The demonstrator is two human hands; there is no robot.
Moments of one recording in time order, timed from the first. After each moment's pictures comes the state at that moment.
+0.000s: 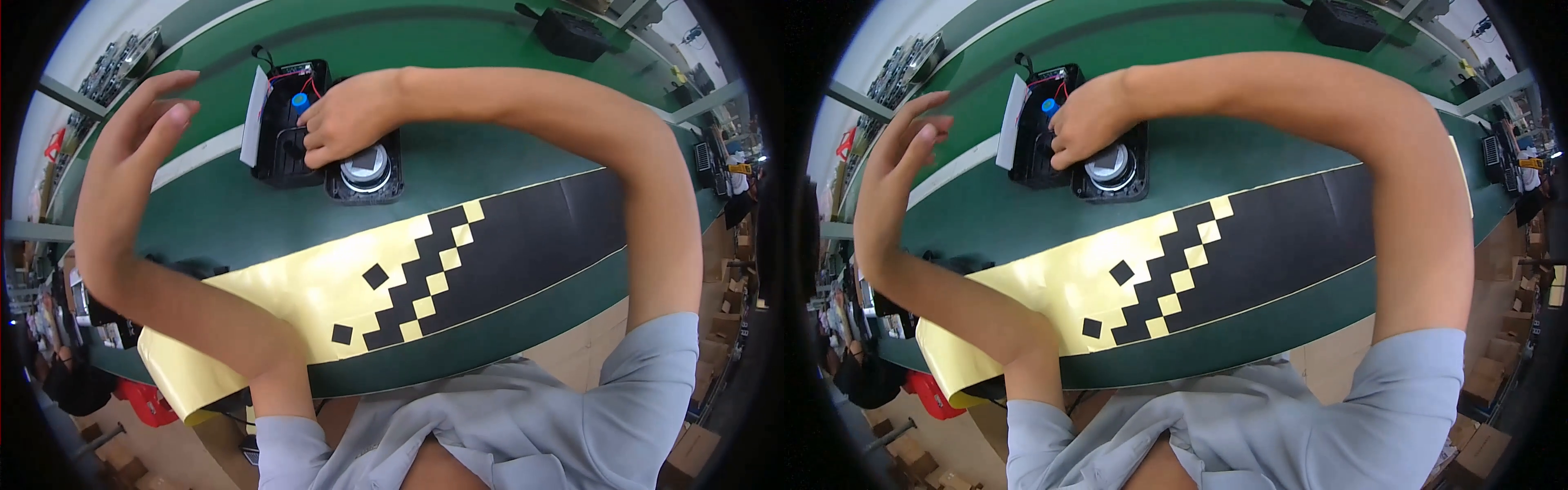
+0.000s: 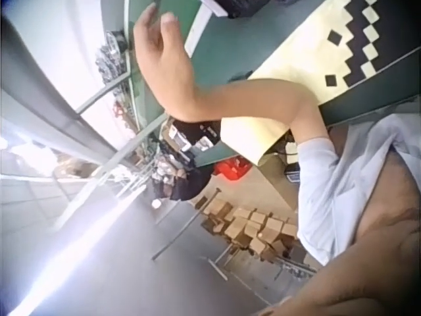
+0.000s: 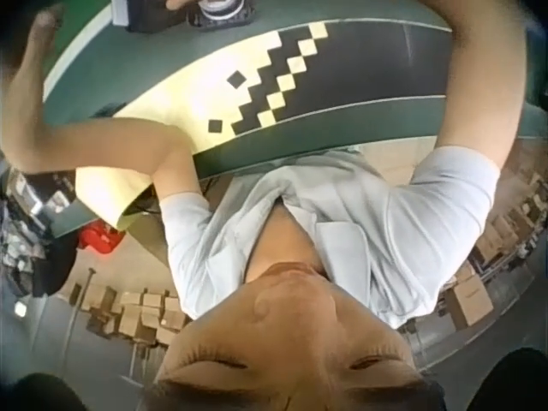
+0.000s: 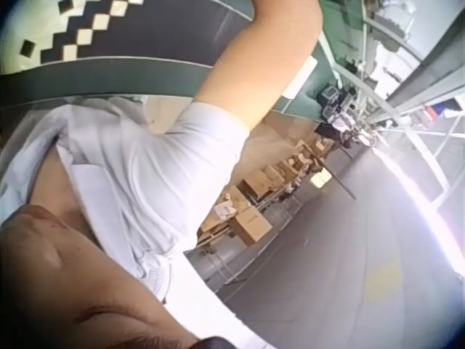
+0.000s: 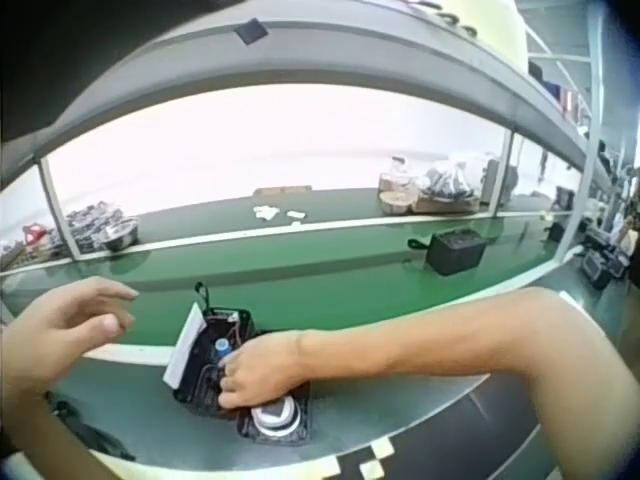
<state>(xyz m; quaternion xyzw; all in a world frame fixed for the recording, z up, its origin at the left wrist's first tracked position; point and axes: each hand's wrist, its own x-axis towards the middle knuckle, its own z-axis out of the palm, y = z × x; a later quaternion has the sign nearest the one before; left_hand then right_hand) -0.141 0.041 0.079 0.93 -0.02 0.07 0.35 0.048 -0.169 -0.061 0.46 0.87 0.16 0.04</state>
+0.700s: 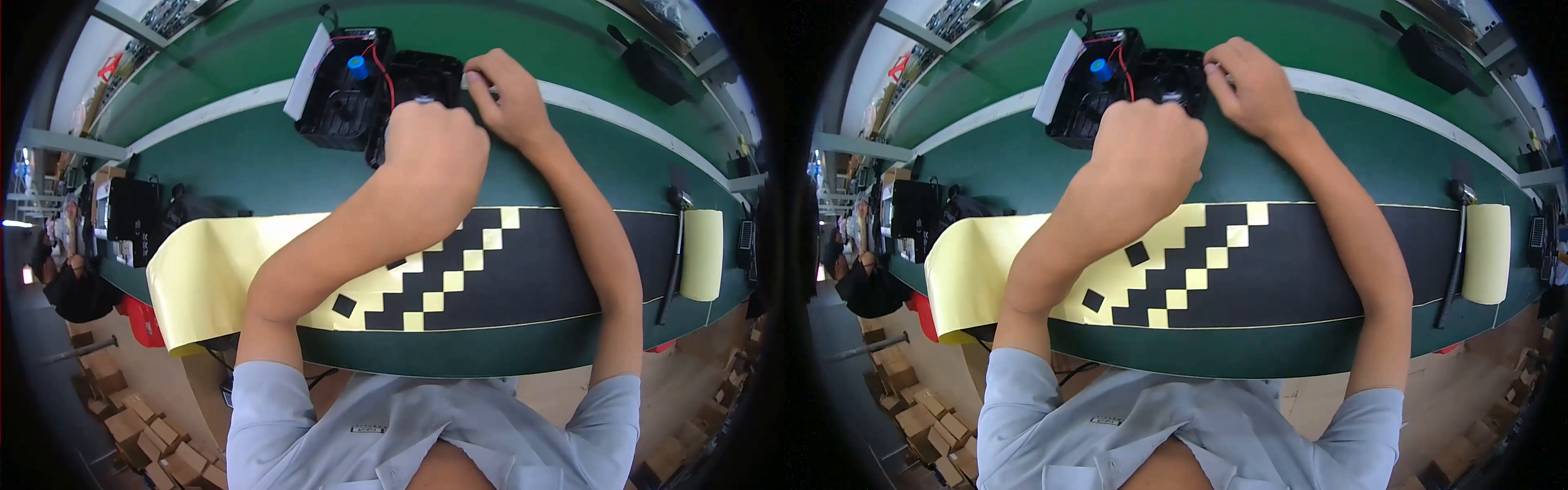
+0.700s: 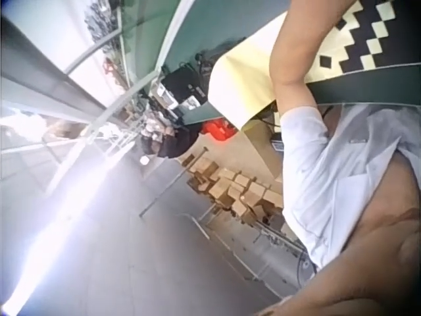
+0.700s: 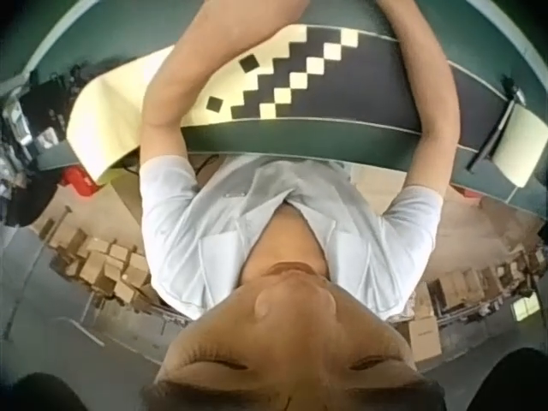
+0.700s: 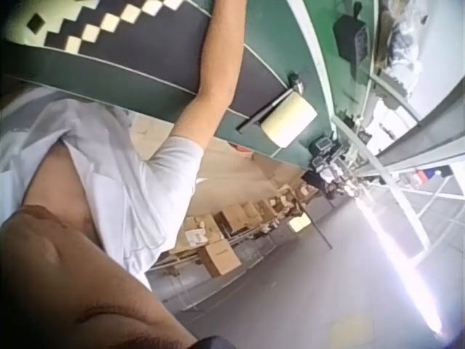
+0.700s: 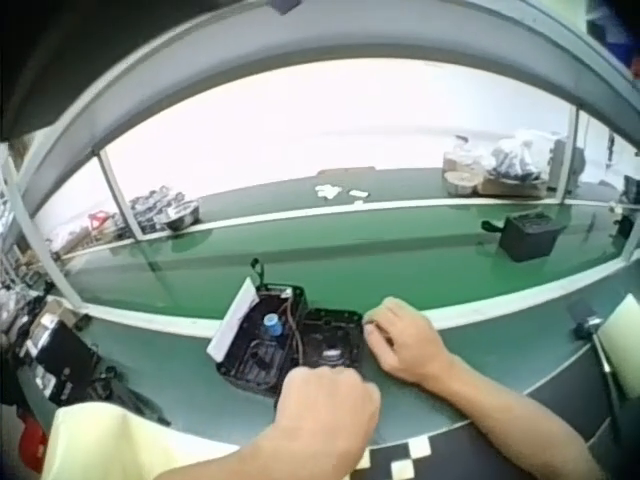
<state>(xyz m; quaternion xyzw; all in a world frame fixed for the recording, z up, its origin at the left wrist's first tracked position) -0.118 -0.145 -0.001 0.99 -0.16 -0.03 -0.03 0.038 -0.272 -0.117 0.75 0.47 0.25 -0.39</state>
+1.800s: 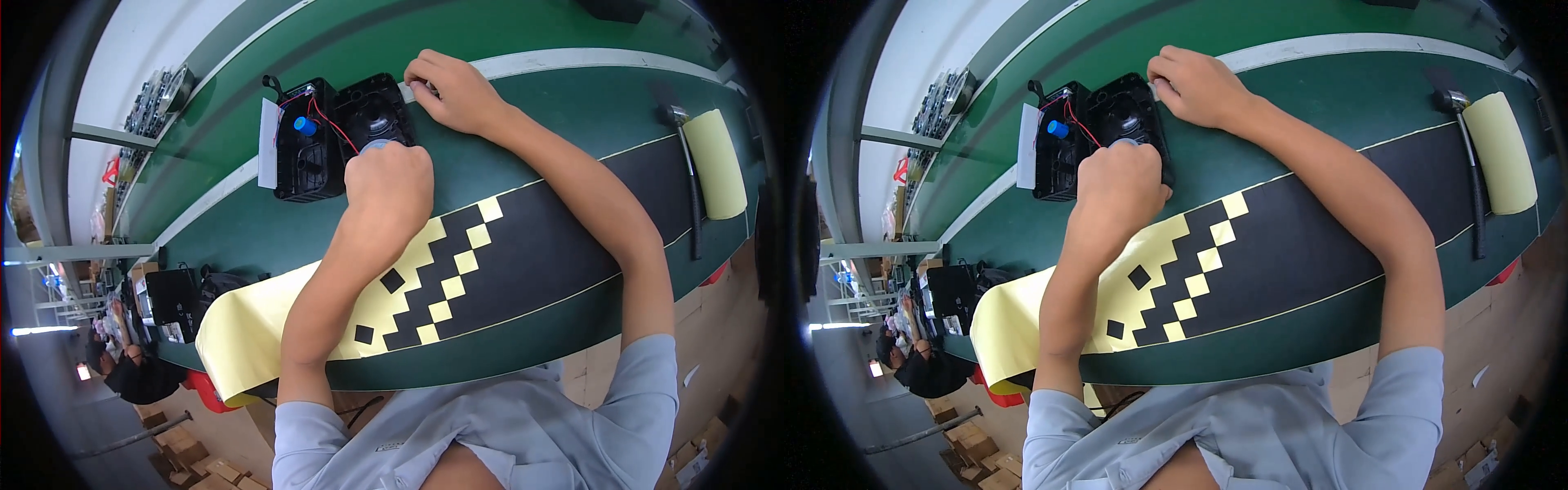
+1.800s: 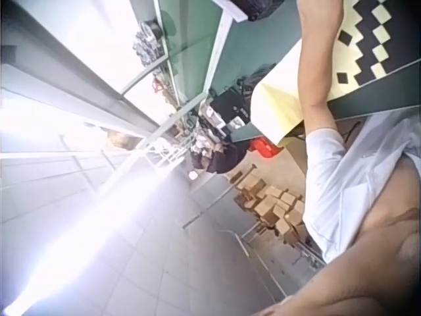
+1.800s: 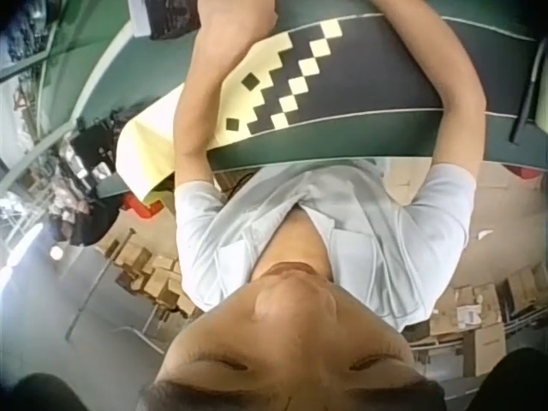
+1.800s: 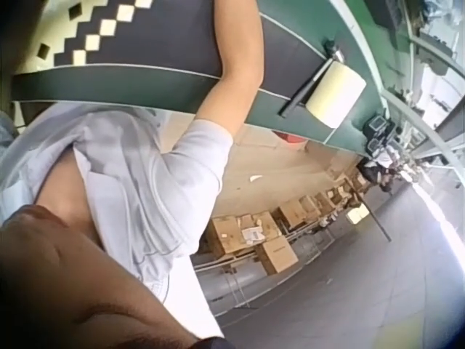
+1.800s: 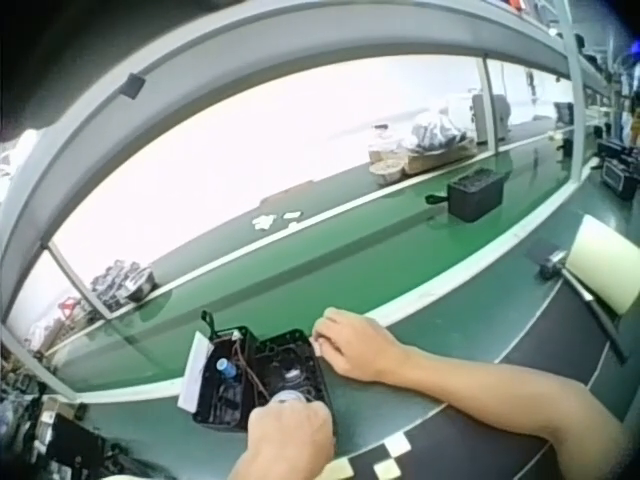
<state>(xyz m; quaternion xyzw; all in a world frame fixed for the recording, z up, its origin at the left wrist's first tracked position) -0.098 -0.167 -0.034 0.99 -0.08 -0.09 -0.08 0.047 -0.292 -0.129 0.77 0.42 0.25 -0.40</state>
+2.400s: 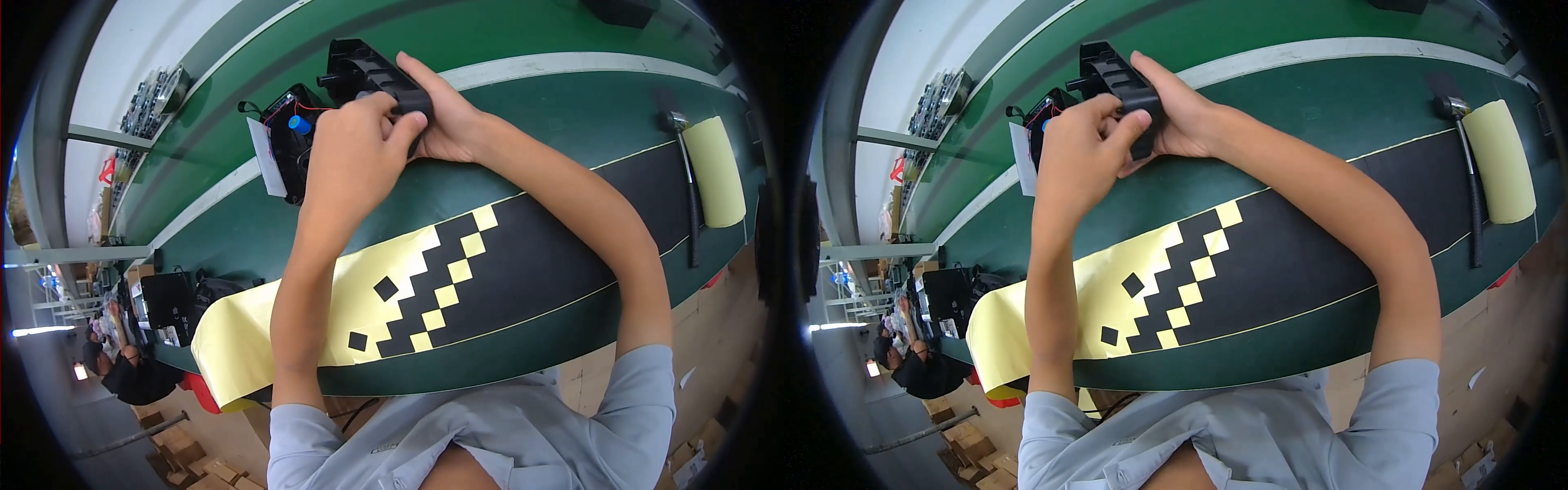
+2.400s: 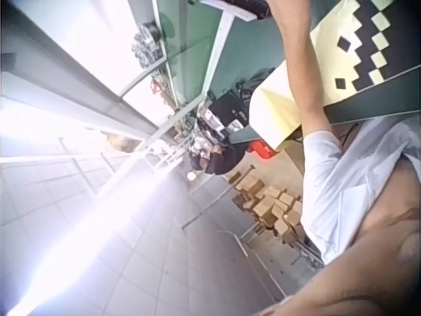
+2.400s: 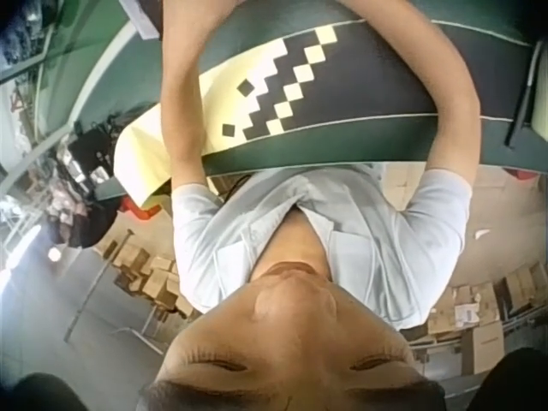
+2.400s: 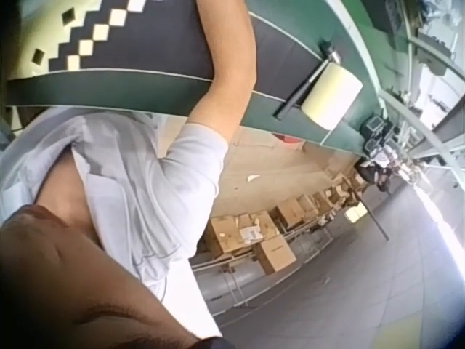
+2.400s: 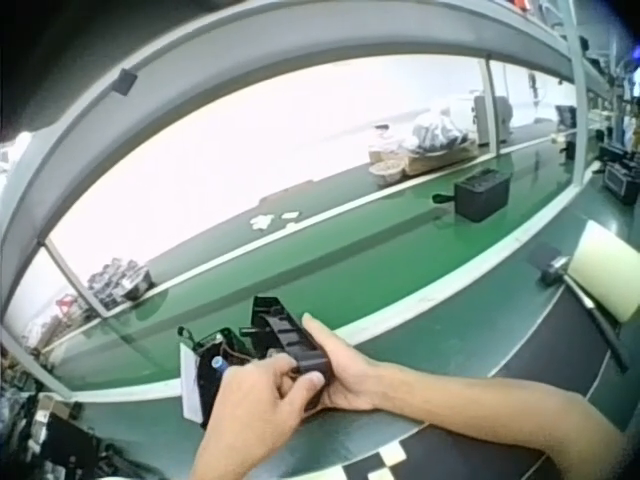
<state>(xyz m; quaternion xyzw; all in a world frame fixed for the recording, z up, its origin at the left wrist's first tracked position) -0.071 -0.141 -0.016 0.95 -0.07 0.09 0.28 0.012 -0.270 -0.087 0.36 0.10 -0.46 -0.80</state>
